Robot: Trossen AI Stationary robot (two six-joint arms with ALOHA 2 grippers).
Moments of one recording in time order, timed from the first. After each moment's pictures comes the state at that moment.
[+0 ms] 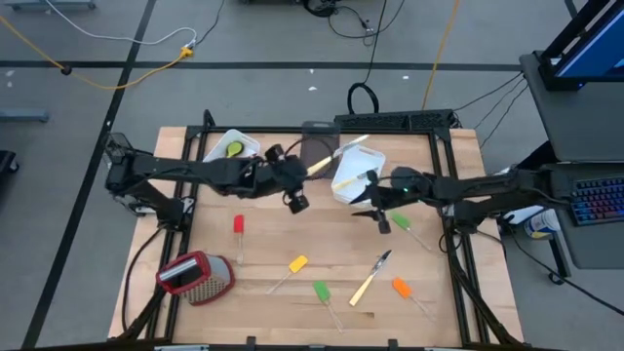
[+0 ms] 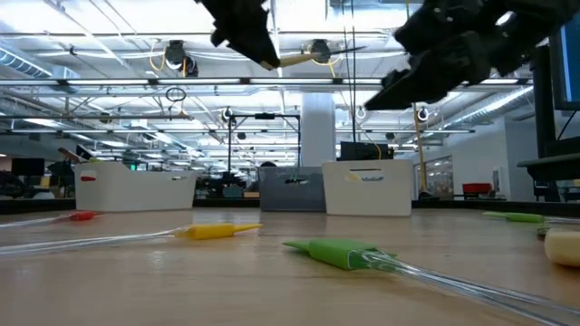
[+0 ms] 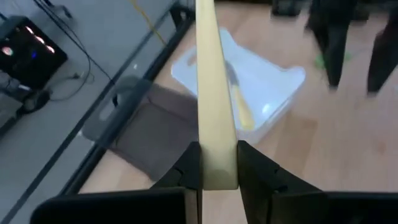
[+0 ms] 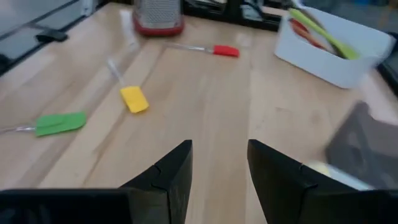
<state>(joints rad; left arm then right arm) 0.00 1.54 1.37 -0.57 -0.47 -0.15 -0.14 1.13 0.51 0.19 -0.26 -0.22</state>
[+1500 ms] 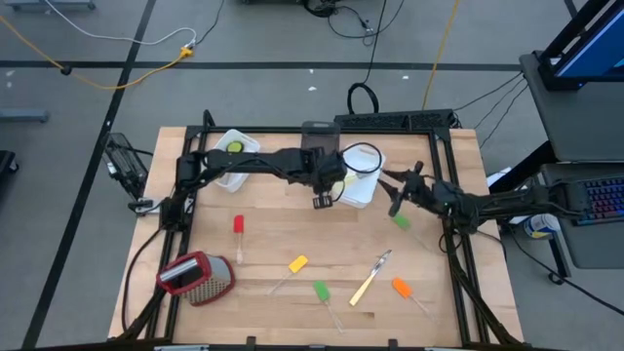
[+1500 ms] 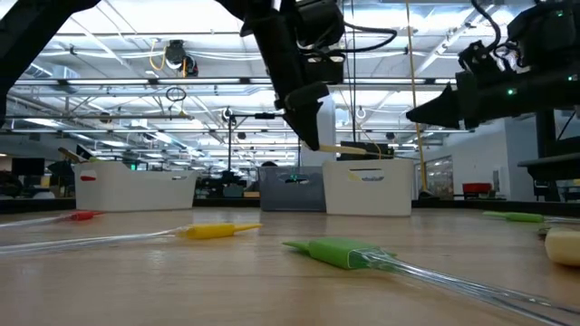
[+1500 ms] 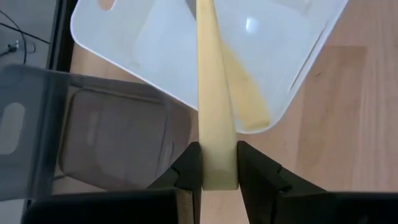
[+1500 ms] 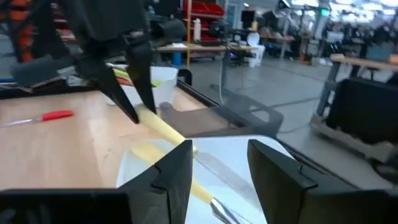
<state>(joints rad) 0.16 2.07 1.78 -0.79 -0.22 0.13 -0.13 0.78 0.02 0.73 0.42 -0.03</state>
